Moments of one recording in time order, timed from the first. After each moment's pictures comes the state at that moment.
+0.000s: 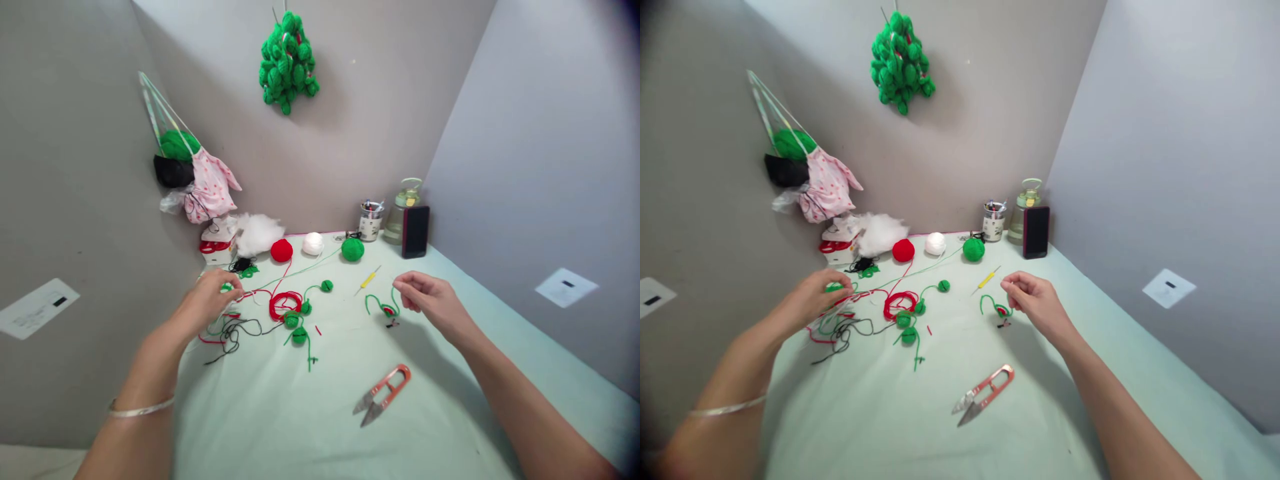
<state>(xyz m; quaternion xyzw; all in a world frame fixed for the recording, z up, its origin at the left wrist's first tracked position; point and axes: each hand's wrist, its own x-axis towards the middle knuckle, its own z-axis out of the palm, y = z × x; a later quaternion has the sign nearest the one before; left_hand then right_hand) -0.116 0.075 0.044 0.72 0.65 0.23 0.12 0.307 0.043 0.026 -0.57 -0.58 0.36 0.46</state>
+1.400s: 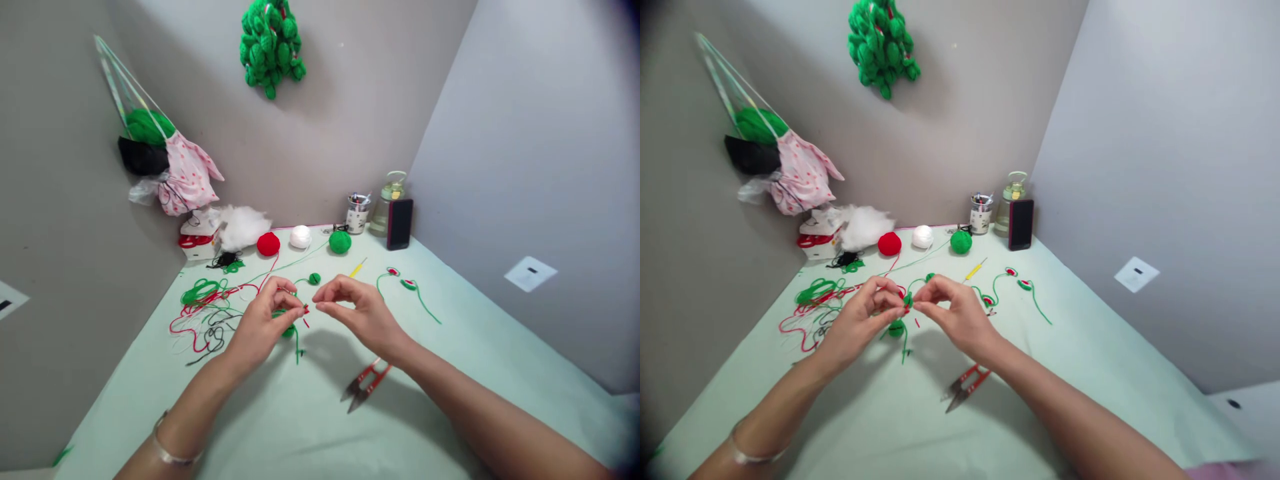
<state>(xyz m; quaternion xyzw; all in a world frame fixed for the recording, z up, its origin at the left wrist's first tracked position) 0.005 0.018 0.034 0.62 0.43 0.41 0.51 0.200 0.014 0.043 -0.41 -0.68 0.39 0.46</state>
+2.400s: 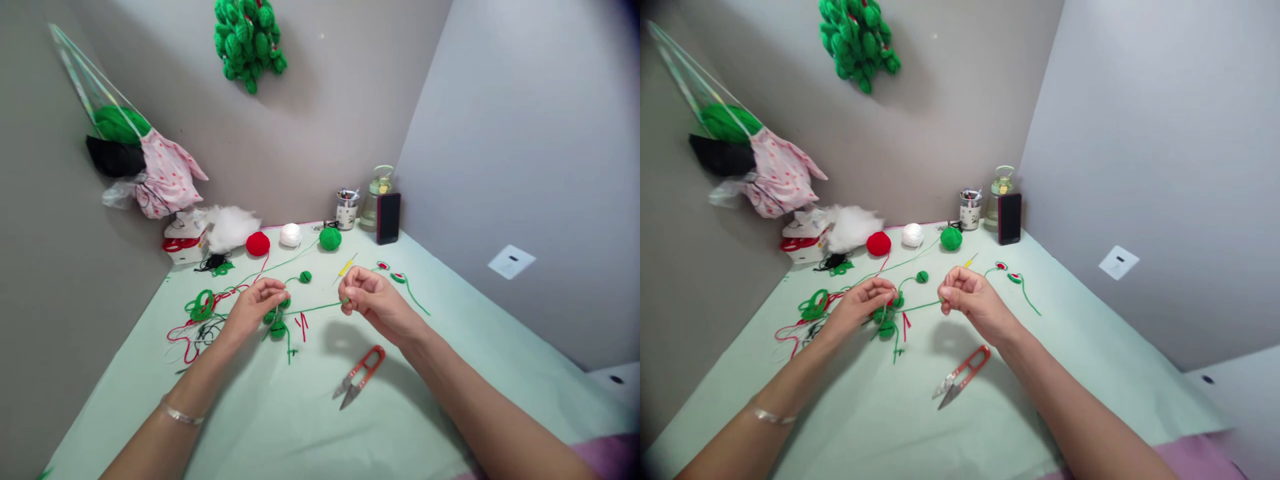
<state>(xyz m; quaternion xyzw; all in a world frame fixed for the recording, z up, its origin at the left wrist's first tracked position) -0.006 0.064 -0.004 0.57 0.46 0.41 0.54 0.245 0.021 0.032 -0.31 -0.48 0.64 0.51</state>
